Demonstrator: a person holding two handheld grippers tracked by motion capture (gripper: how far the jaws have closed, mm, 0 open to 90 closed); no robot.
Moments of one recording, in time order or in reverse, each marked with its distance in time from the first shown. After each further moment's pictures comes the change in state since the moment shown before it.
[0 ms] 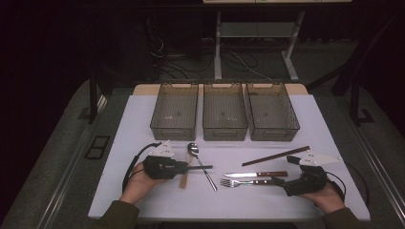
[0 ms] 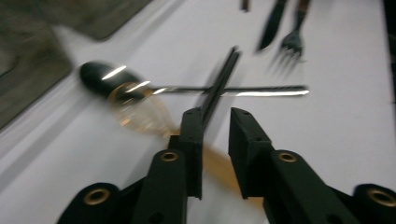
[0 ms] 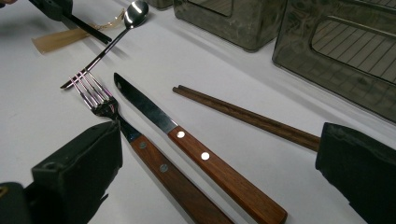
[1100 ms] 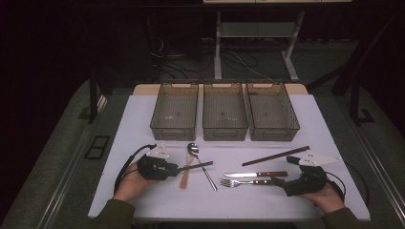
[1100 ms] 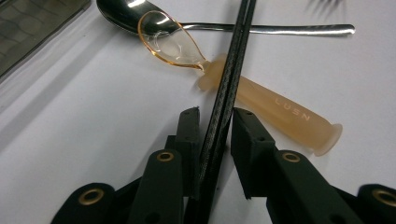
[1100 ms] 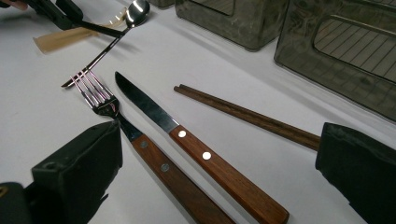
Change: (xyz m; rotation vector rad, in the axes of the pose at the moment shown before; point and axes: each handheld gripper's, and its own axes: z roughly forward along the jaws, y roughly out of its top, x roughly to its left) left arm 0.012 -0.017 0.003 0.131 0.012 0.021; right arm 0.000 0.000 0.001 0.002 0.002 -0.004
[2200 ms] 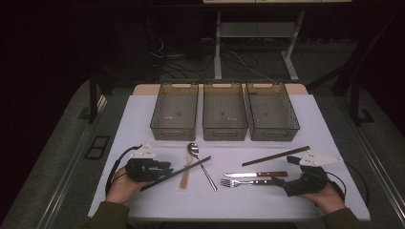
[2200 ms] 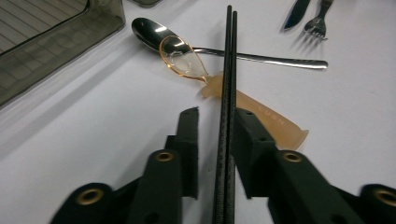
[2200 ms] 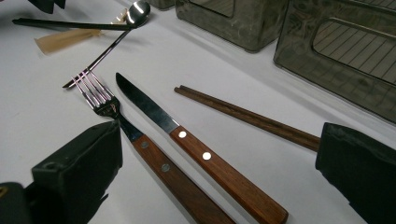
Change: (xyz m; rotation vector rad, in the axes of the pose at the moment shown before) left arm -0.005 -0.015 -0.029 -0.145 0.022 -0.097; right arm 0.000 0.000 -0.001 -0.003 0.000 -0.002
